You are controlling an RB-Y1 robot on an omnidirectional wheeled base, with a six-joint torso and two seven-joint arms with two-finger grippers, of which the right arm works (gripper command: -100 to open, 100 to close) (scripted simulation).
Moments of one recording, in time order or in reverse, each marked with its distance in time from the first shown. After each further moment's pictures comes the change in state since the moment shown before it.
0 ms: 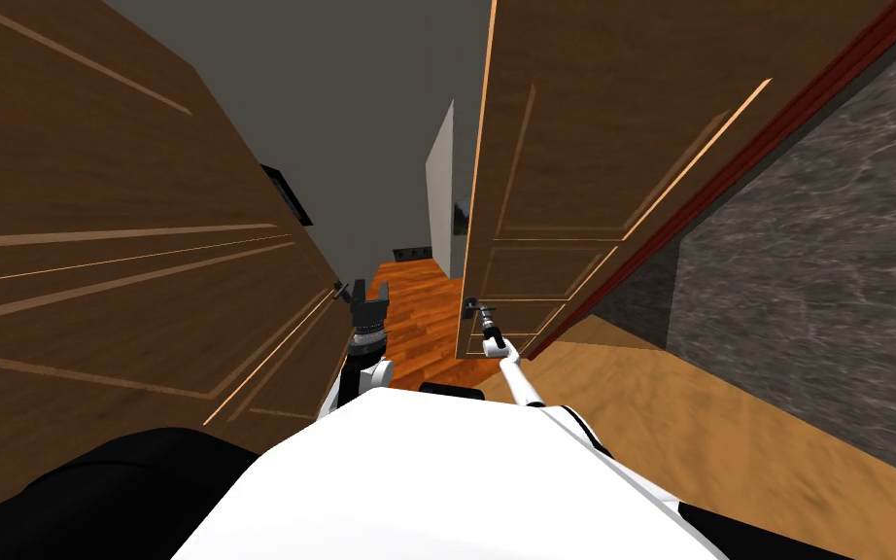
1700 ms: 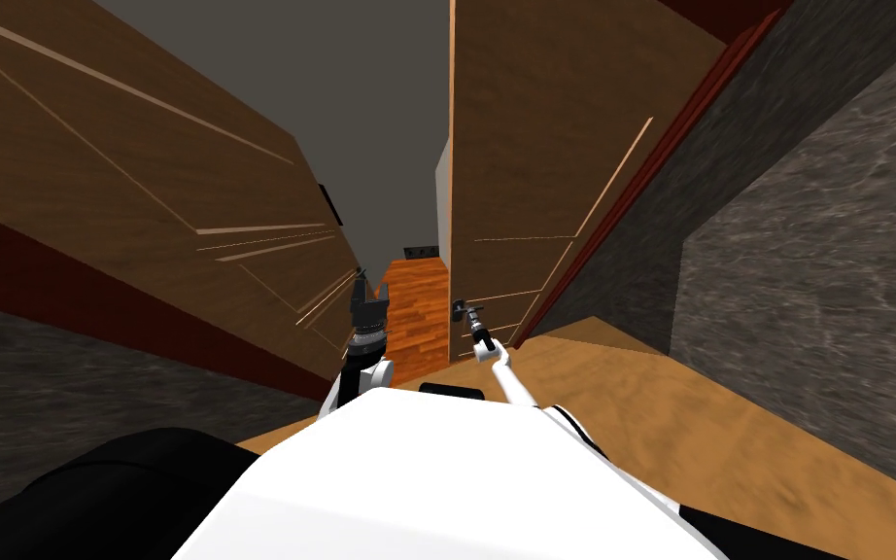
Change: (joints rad) arm 0.029 0.018 0.185 -0.058 0.028 0.020 -0.057
